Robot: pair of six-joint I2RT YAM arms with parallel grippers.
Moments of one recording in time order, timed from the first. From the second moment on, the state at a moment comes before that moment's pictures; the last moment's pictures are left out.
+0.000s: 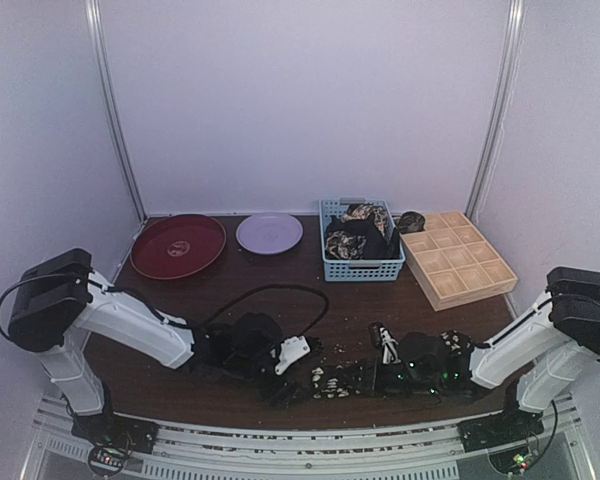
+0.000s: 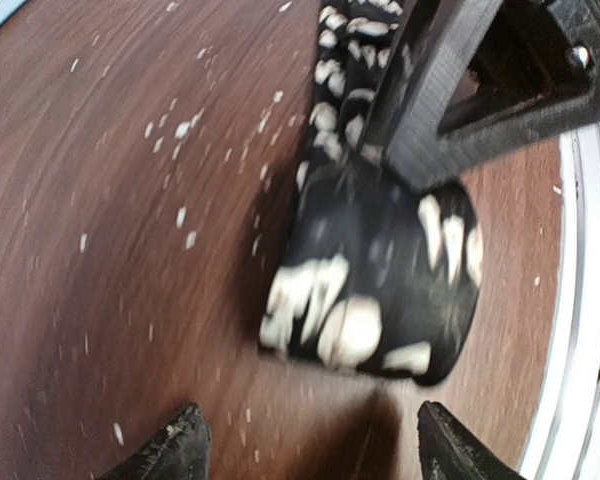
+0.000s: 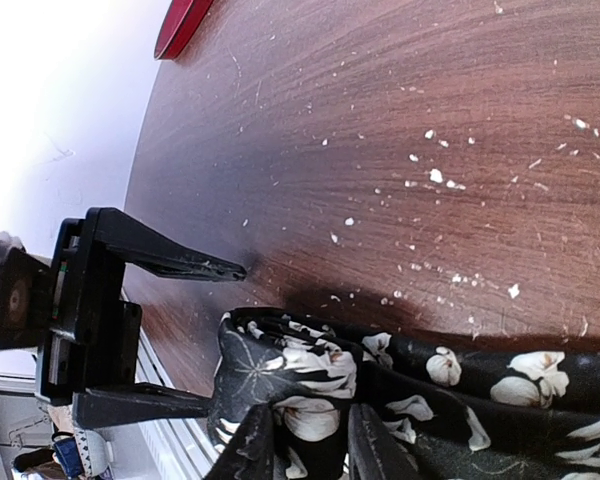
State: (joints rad) left arm -1.18 1.74 0.76 0.16 0.13 -0.05; right arm 1.14 1.54 0.29 0.73 0.01 1.13
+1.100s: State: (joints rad) left arm -0.95 1.50 0.44 0.31 0.18 -0.61; right arm 1.24 1.77 0.55 0.70 0.08 1.21
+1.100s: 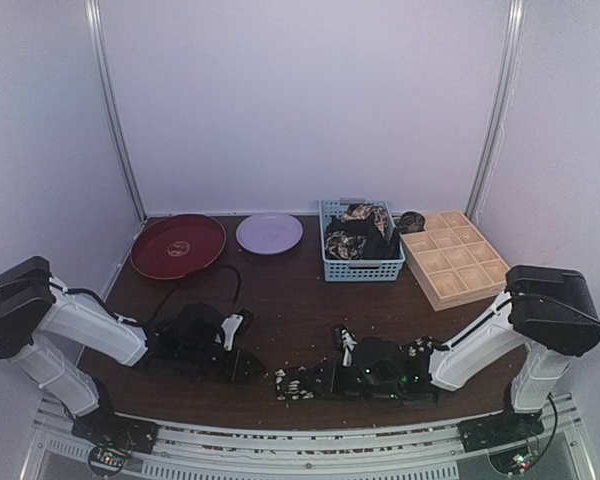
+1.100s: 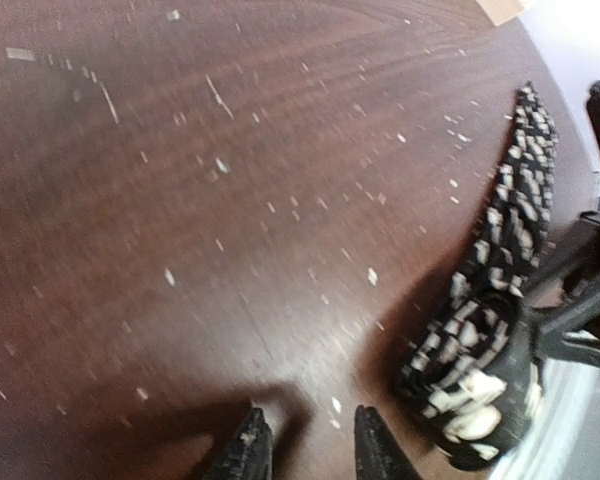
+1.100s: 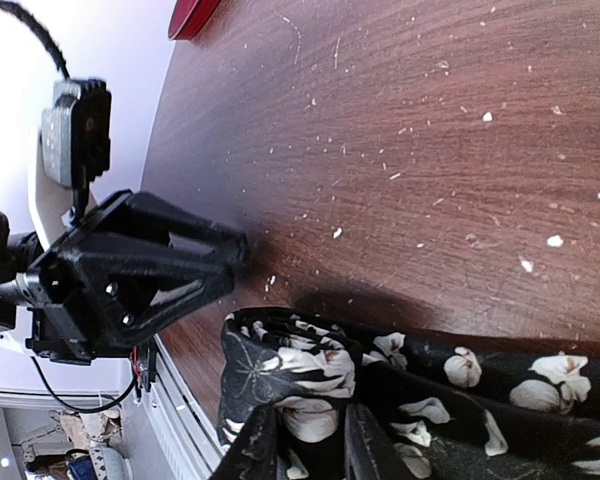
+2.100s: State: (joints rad) left arm -0.99 1.64 0.42 0.54 0.41 -0.74; right arm 1.25 1.73 0.56 0.57 0.15 1.14
